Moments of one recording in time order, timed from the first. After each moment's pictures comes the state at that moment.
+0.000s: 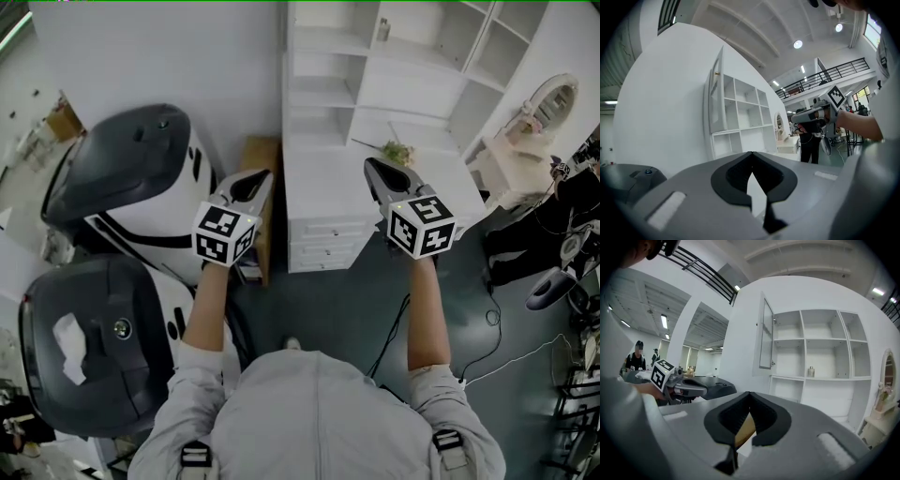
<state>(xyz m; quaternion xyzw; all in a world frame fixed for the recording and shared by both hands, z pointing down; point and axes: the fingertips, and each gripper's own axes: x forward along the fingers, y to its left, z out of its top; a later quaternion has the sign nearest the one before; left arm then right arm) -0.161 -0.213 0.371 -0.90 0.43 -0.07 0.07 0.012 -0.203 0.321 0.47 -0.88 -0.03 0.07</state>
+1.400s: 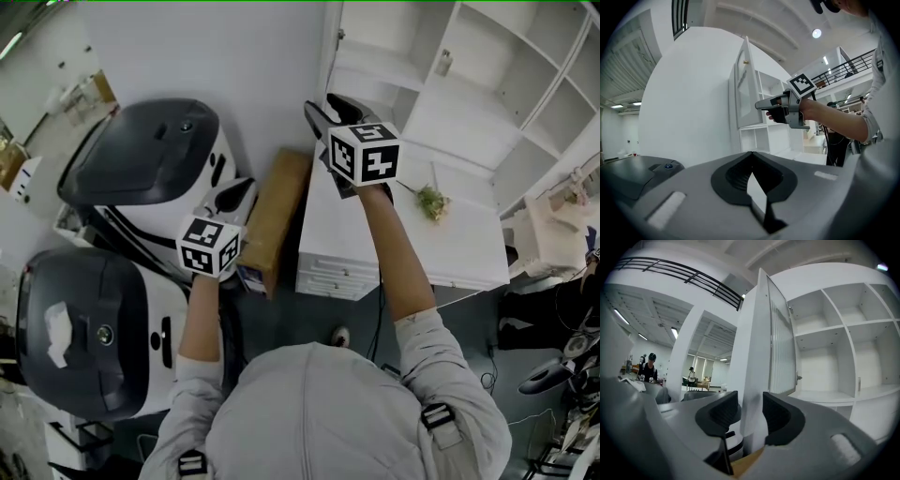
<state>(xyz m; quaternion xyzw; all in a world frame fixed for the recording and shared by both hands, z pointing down) -0.221 -0.301 0.375 -0.83 0.55 -0.06 0.03 -0.133 -0.414 0.245 0.36 -0.93 -0.06 0.02</state>
